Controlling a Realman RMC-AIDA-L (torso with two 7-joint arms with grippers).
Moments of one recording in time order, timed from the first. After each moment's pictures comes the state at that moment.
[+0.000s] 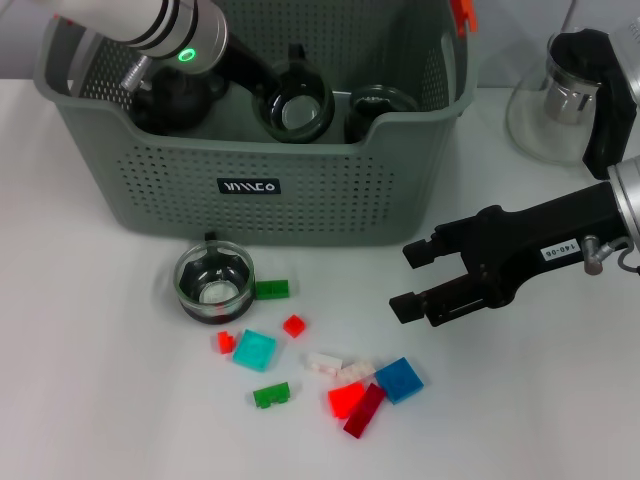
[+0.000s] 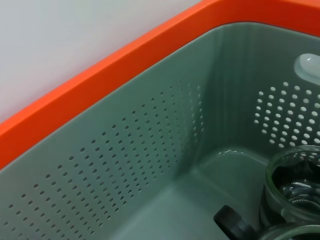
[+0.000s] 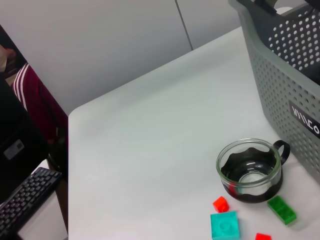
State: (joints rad) left arm -1.04 -2.06 1.06 0.69 2.67 0.92 -2.28; right arm 0.64 2.06 -1.10 -1.05 -2.06 -1.69 1.99
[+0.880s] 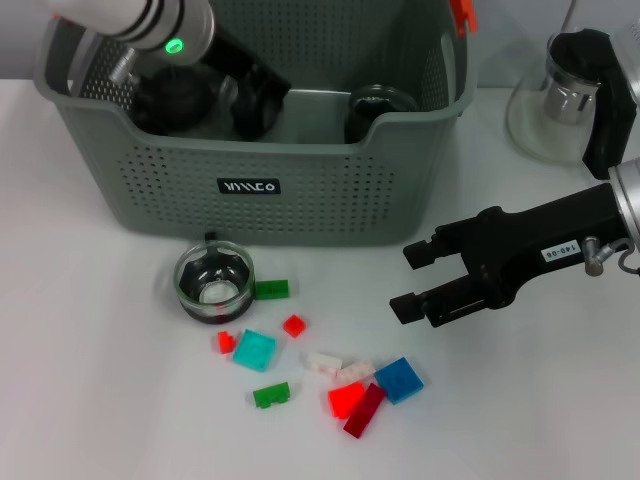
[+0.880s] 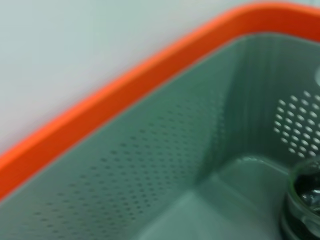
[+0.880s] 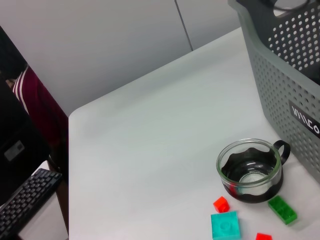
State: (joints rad) left arm -1.02 -2.05 1.05 0.73 2.67 0.92 -2.30; right arm 0.64 2.06 -1.09 -1.05 -2.06 -1.69 1.99
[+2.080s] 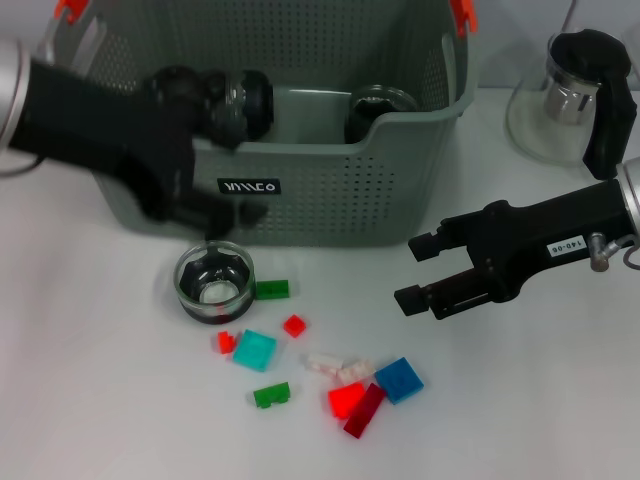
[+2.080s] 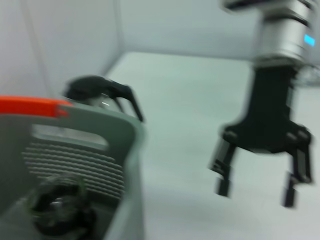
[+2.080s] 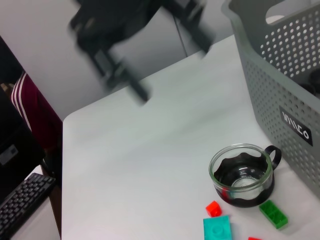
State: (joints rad) left arm -0.56 -2.11 0.88 1.71 2.21 1.95 -2.00; right arm 0.63 2.06 -1.07 -1.05 -2.06 -1.69 1.97
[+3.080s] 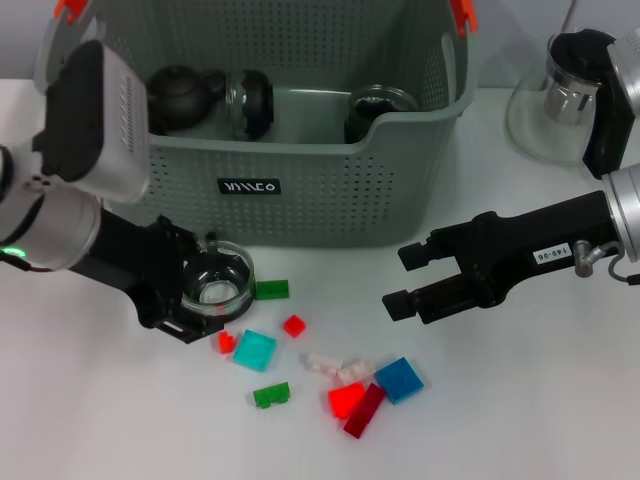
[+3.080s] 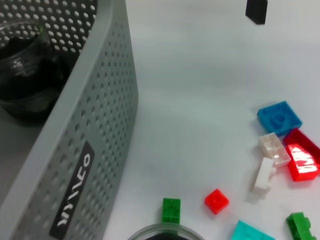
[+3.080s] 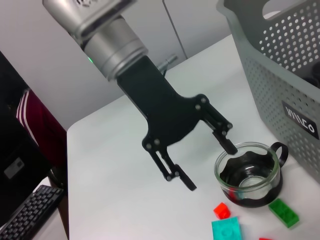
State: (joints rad) left arm -0.53 -2.14 1.06 1.30 2.54 1.63 -1.65; right arm 0.64 2.08 -1.06 -0.99 -2.06 -1.67 1.98
